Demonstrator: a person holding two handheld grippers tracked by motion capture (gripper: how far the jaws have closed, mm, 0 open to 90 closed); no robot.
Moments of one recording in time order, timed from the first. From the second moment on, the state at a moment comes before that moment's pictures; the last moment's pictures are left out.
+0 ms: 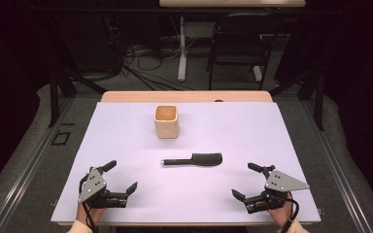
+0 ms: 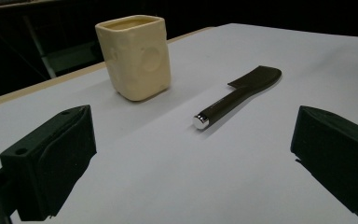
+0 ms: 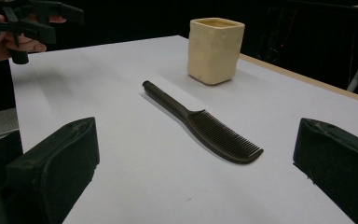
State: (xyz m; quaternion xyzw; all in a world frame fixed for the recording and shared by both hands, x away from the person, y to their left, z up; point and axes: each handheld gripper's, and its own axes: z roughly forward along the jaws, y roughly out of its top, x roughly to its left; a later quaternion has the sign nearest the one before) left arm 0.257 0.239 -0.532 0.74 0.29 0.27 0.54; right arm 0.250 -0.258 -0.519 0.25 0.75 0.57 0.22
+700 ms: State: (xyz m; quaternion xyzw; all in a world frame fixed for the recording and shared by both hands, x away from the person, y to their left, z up) left arm 0.269 0.230 -0.530 0.76 0.30 0.26 0.51; right arm 0.251 -0.257 -0.521 0.25 0.76 0.56 0.22
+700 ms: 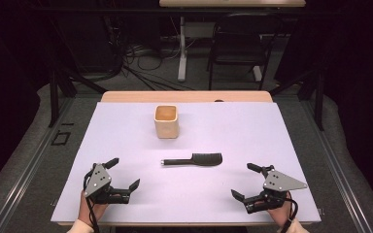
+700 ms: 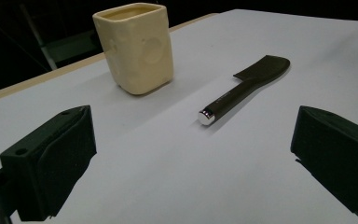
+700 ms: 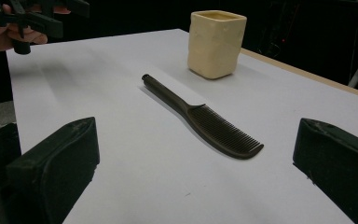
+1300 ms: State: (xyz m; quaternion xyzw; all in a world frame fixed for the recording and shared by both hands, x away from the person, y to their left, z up) left arm 0.278 0.221 -0.530 0.77 0.30 0.26 0.50; right arm 0.252 -0.256 -0.522 0.25 0.76 0.56 0.22
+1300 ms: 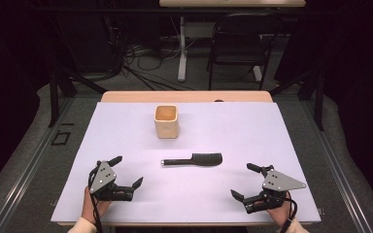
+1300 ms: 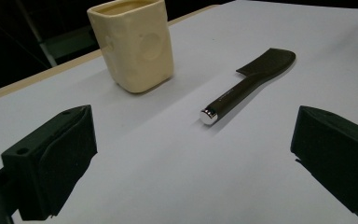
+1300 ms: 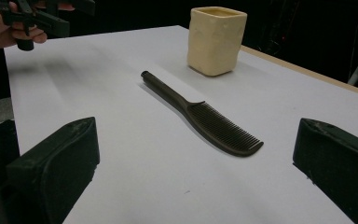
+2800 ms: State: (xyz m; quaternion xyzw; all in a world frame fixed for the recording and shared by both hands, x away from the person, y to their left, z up) left arm 0.323 0.174 -0.523 0.84 0.26 0.20 0.44; right arm 0.252 -0.256 -0.522 0.25 0.76 0.55 0.22
